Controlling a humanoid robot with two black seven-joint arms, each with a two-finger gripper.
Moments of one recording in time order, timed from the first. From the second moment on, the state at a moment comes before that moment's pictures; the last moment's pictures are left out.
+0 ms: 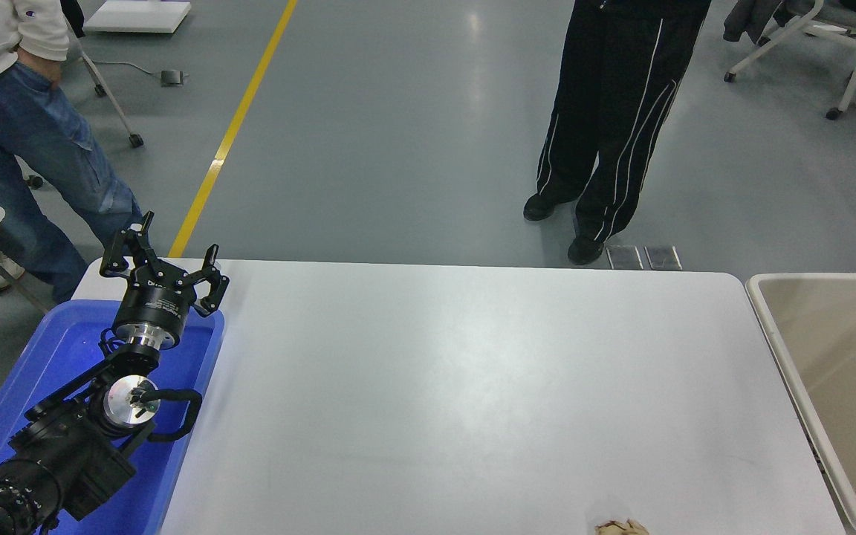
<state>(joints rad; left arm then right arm) -0.59 0.29 -0.81 -0.47 -0.06 -0.50 -0.60 0.98 -0.51 0.27 0.17 -0.24 -0.08 0.17</state>
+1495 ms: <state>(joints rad) -0.59 0.29 -0.81 -0.47 -0.06 -0.50 -0.60 0.55 -0.34 0.89 0.71 -0.26 -0.03 0.45</state>
